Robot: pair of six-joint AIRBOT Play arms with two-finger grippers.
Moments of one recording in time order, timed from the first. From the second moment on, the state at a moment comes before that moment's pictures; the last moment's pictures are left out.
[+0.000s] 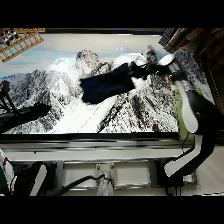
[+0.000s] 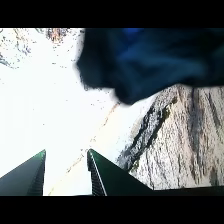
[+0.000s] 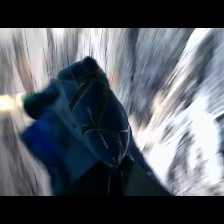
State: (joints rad) left arm 0.26 -0.64 0.62 0.95 -1.05 -1.39; right arm 0.02 -1.79 1.65 -0.77 1.05 1.57
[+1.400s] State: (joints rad) left arm 0.26 -0.64 0.62 0.95 -1.01 -1.39; right arm -0.52 -1.46 1.69 -1.43 1.21 2.24
